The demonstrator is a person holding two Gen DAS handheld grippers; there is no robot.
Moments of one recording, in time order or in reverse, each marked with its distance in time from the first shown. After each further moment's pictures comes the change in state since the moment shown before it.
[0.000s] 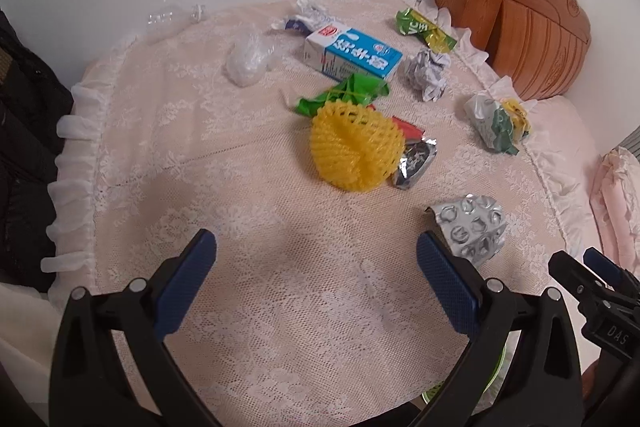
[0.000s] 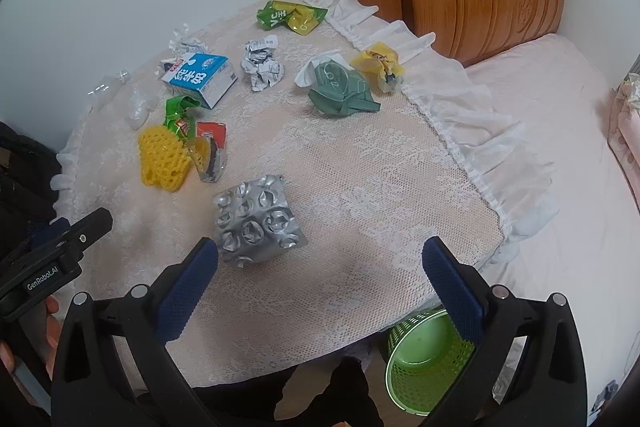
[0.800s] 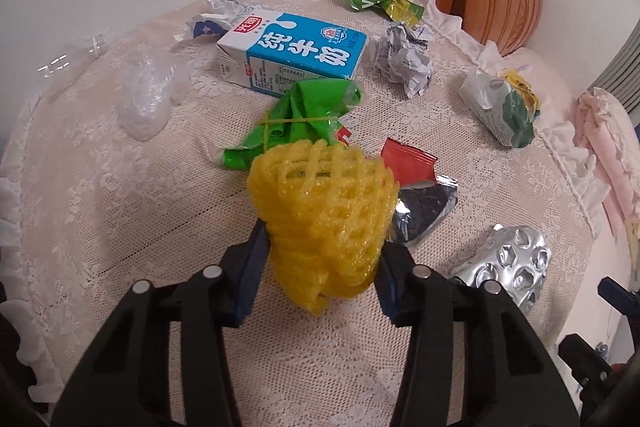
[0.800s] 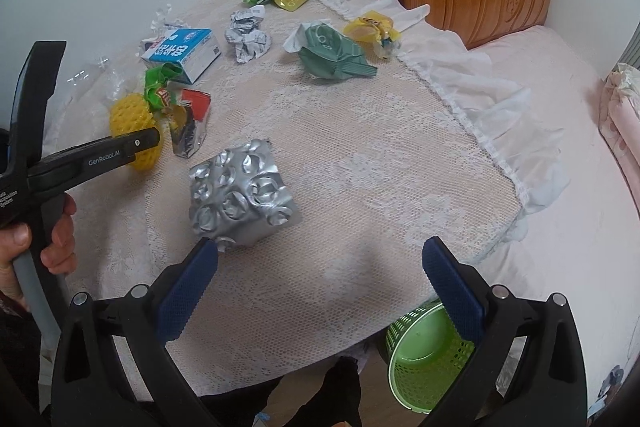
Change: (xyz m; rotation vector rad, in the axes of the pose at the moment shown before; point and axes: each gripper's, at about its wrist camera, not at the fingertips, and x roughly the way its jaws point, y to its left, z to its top) left arm 0.087 -0.019 0.051 0.230 0.013 -0.143; right arm 0.032 0.013 -0.026 0.011 -0.009 -0.054
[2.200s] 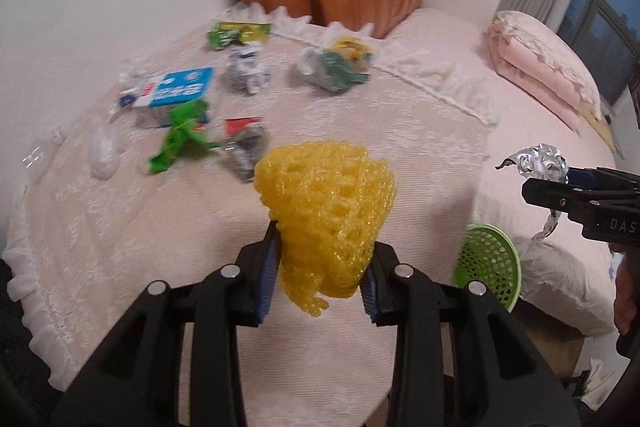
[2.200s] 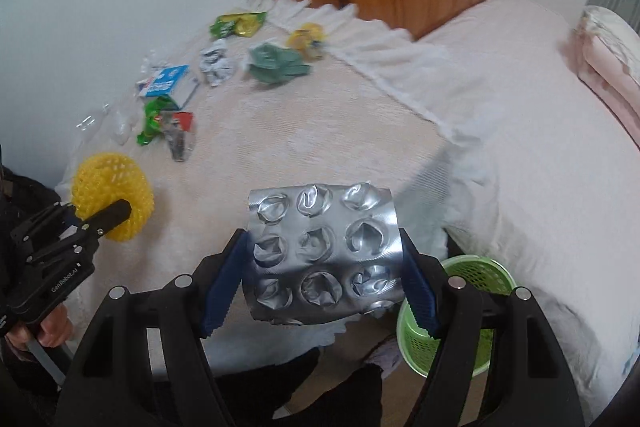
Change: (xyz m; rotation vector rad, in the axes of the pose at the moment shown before) left arm -0.093 -0.100 -0.083 0.405 -0.073 -0.153; right arm -0.075 -0.077 -0.065 0.227 -0.048 0.001
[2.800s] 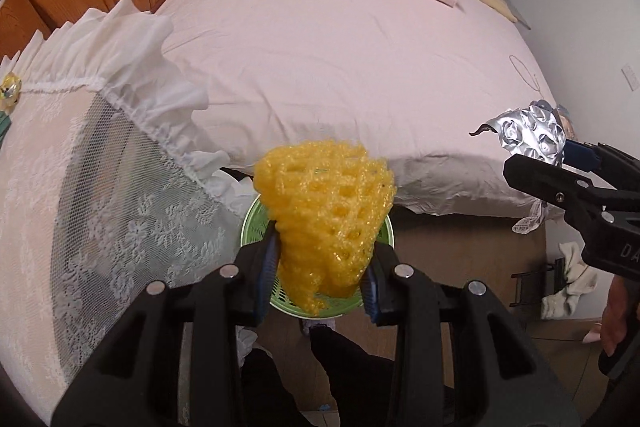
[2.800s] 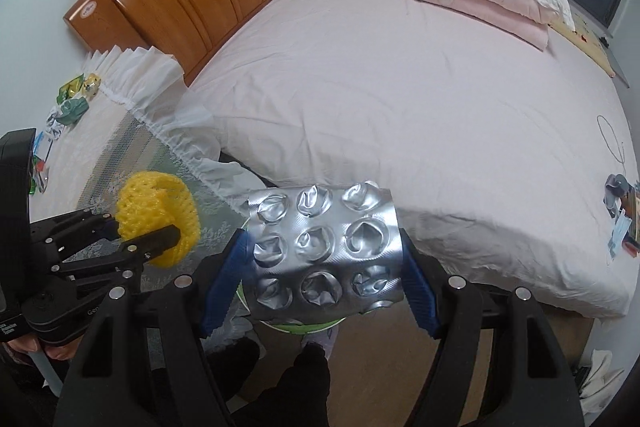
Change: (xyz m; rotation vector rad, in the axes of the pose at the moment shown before) left arm 0.103 -0.319 -0.007 0.360 0.235 -0.298; right arm -0.063 -0.249 -0.118 0.327 -0.037 -0.227
